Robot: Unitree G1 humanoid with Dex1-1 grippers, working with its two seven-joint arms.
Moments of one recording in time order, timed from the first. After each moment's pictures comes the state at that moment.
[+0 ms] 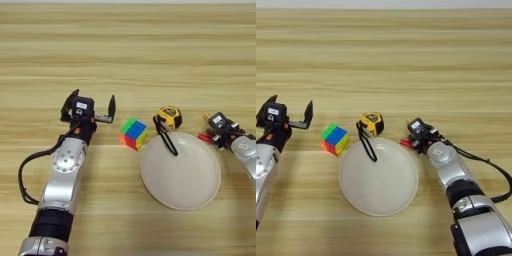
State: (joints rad) left arm -0.14 0.08 0.01 0.23 0.01 -0.16 -0.10; right arm -0.47 -0.31 0.14 0.91 -0.24 -0.08 0.18
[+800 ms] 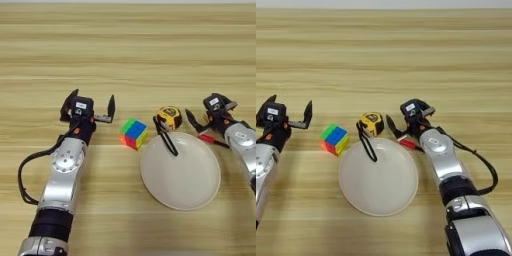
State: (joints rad) left arm -0.14 0.08 0.01 0.23 0.02 -0.16 -0.09; right arm -0.45 -0.25 0.05 0.70 -0.04 -0.19 0.31
